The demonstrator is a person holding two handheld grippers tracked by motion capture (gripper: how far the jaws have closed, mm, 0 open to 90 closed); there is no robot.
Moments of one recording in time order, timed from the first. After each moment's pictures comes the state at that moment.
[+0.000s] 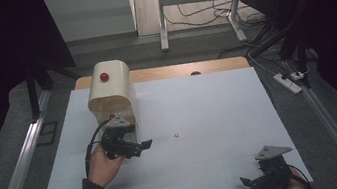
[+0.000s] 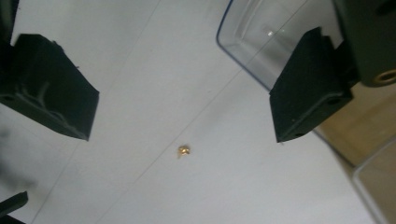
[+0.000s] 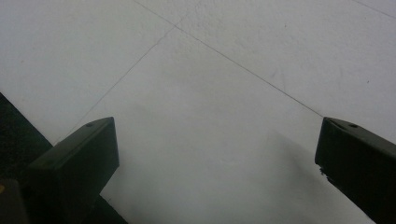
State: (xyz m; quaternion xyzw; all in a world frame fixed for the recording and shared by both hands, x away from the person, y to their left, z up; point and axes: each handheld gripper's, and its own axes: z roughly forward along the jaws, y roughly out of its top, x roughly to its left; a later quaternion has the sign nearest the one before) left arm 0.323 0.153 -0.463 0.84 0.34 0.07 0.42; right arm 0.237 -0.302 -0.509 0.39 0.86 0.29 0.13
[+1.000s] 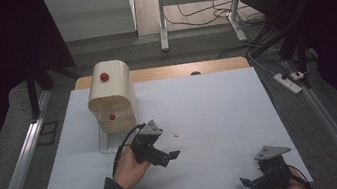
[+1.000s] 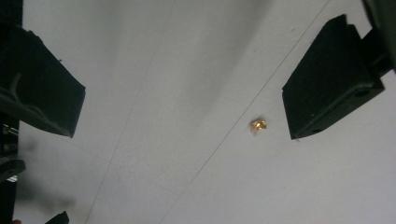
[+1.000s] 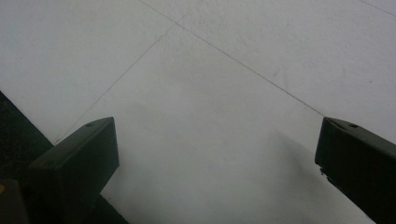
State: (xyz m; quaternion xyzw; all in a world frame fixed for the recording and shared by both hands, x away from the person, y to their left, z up) left arm 0.321 0.077 -0.484 0.87 0.26 0.05 0.42; right arm 0.238 -0.302 -0.510 0.39 0.87 0.29 0.13
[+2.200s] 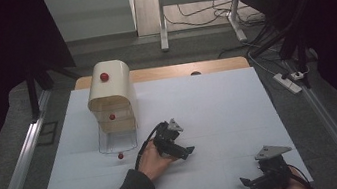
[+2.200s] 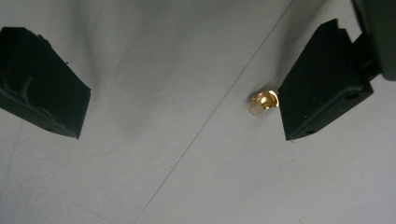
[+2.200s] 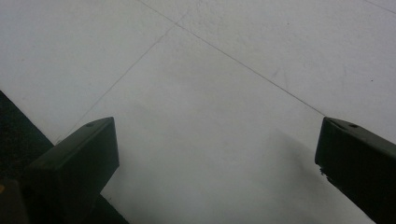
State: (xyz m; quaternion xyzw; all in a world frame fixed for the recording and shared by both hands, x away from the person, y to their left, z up) left arm 0.362 0.020 -0.534 0.89 0.29 0.06 0.35; right arm 0.238 -0.303 -0.510 0.39 0.86 0.29 0.13
